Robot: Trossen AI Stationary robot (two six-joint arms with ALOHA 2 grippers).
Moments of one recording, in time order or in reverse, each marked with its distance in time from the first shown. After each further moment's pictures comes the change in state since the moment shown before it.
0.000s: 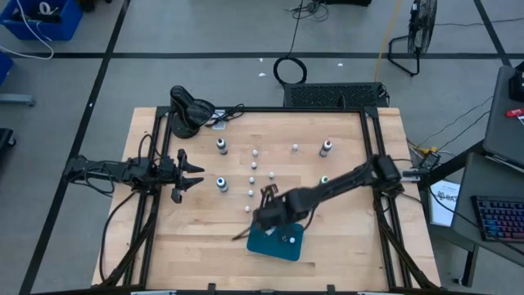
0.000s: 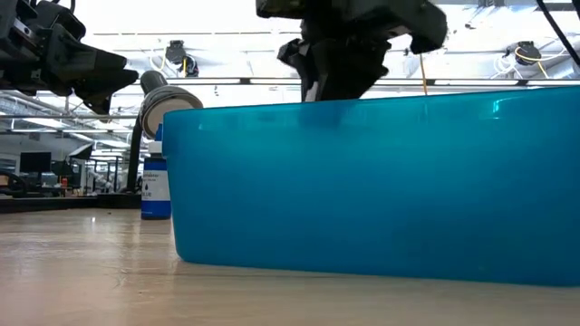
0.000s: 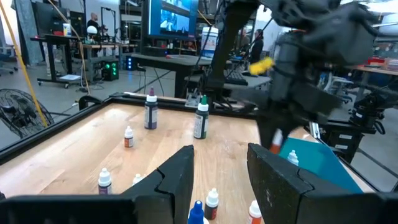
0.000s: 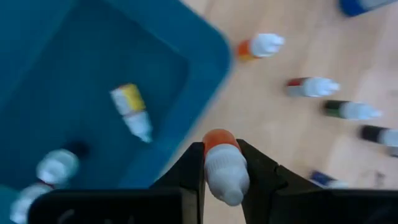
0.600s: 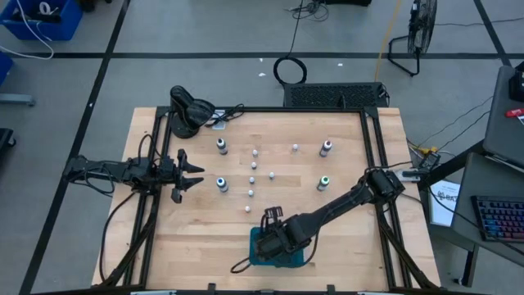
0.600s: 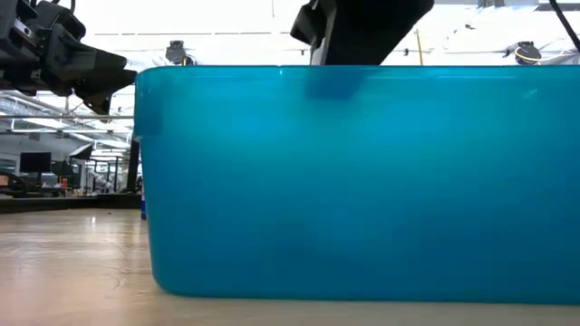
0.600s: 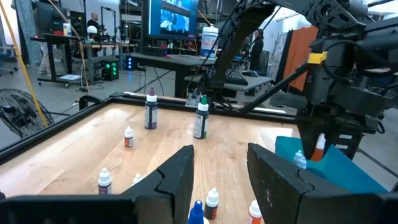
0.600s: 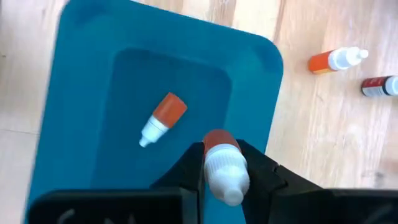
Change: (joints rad) left arm 0.000 0.000 0.000 0.000 0.000 0.000; right arm 0.156 0.099 0.159 -0.070 -0.003 0.362
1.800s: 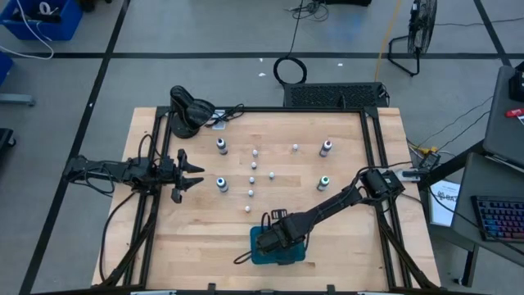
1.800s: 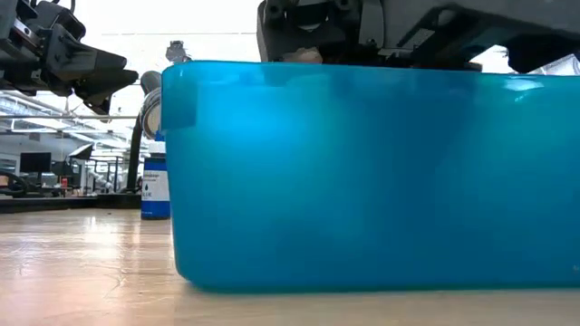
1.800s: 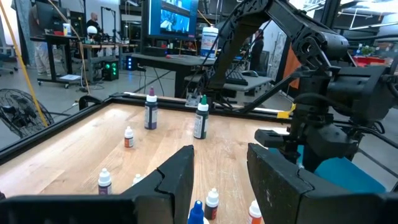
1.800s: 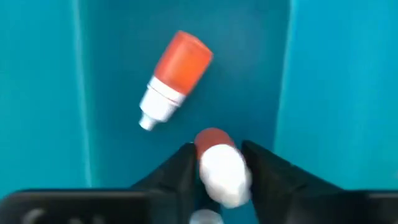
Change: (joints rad) left arm 0.000 0.000 0.000 0.000 0.000 0.000; right arm -0.050 0.040 -0.174 0.121 -0.179 0.064
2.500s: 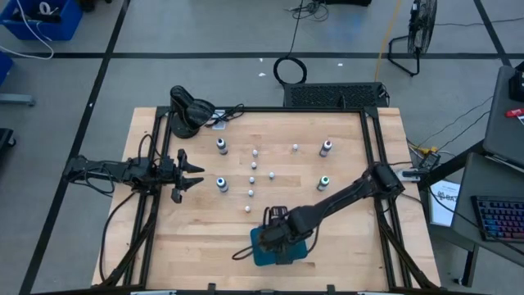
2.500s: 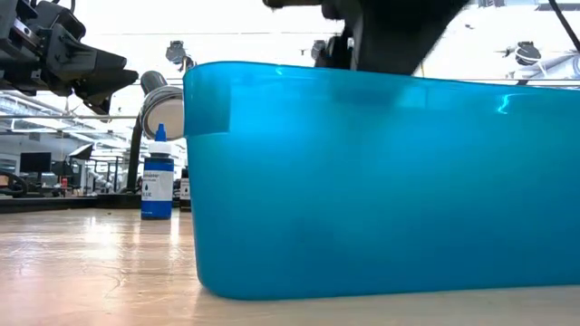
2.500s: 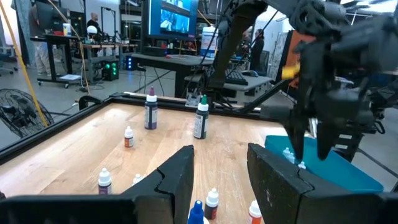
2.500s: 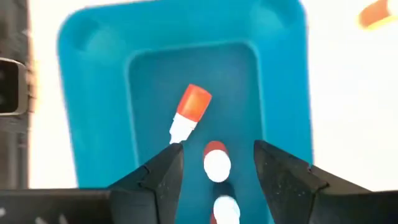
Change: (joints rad) left arm 0.000 0.000 0.000 0.000 0.000 0.000; right arm -0.007 -0.125 0.008 0.015 0.004 0.044
